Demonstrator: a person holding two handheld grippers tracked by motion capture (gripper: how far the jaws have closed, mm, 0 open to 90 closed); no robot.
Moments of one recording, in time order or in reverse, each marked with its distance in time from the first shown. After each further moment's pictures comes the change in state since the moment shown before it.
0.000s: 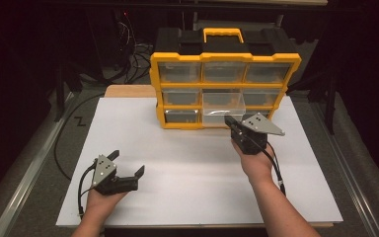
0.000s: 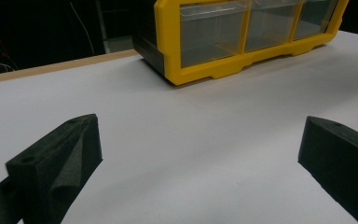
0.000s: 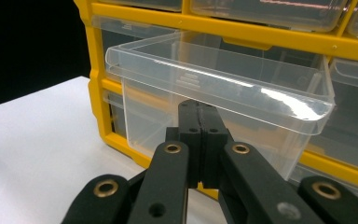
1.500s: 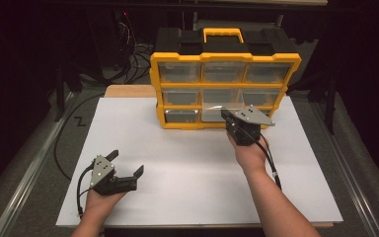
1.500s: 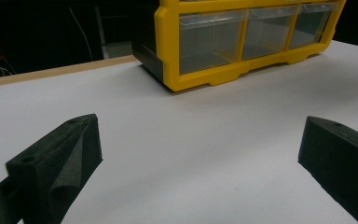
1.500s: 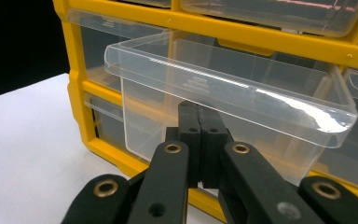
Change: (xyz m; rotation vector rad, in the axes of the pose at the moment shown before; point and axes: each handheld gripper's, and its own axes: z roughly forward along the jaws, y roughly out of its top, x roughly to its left) left arm 0.002 0.001 -0.003 -0.028 -0.012 -0.014; right arm -0.002 0.007 0.026 0.026 -0.038 -0.016
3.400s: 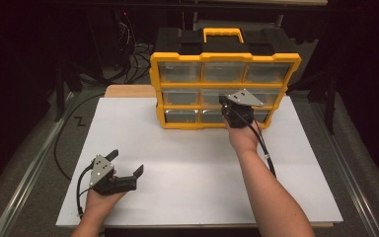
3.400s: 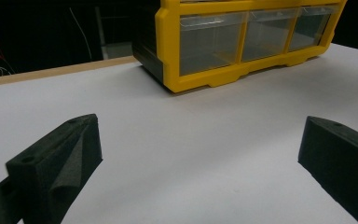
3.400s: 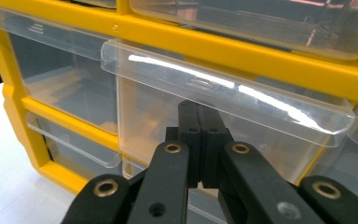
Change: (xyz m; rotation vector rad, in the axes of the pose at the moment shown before) left arm 0.001 0.000 0.000 -0.005 -0.001 -0.010; right arm -0.014 0.015 0.048 0.031 -0.084 0.002
